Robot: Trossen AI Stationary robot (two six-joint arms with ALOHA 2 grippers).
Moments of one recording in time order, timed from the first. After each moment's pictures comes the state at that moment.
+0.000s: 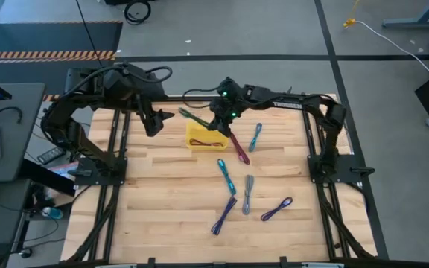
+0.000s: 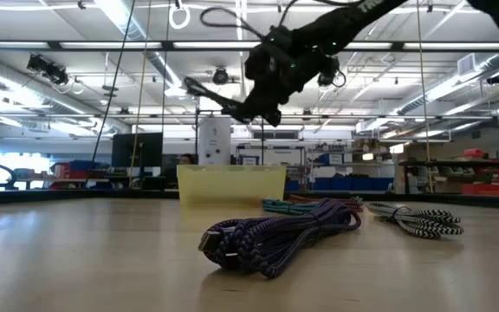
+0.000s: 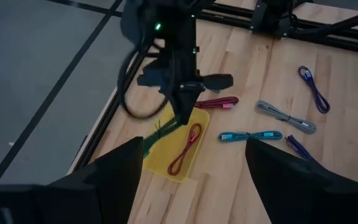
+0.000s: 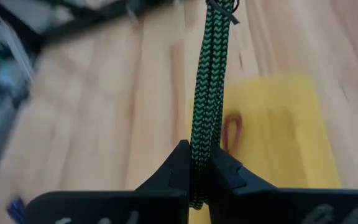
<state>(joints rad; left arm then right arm) 0.12 1.56 2.35 -1.55 -0.23 -0.12 -0.45 1.88 1.51 -0.47 -0.59 -0.08</state>
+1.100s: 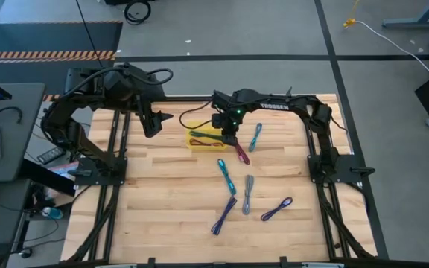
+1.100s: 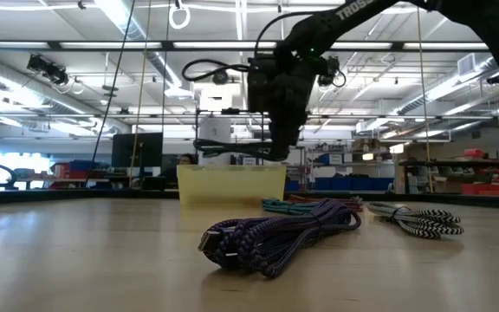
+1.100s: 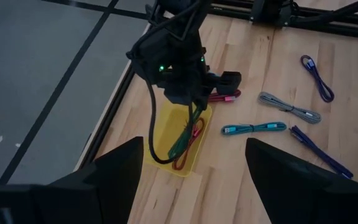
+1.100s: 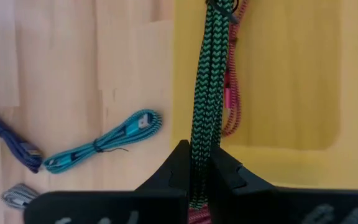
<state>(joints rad) 0.13 1.56 2.35 -1.57 -0.23 -0.08 -0.41 2.03 1.67 -0.96 -0.43 -0.25</state>
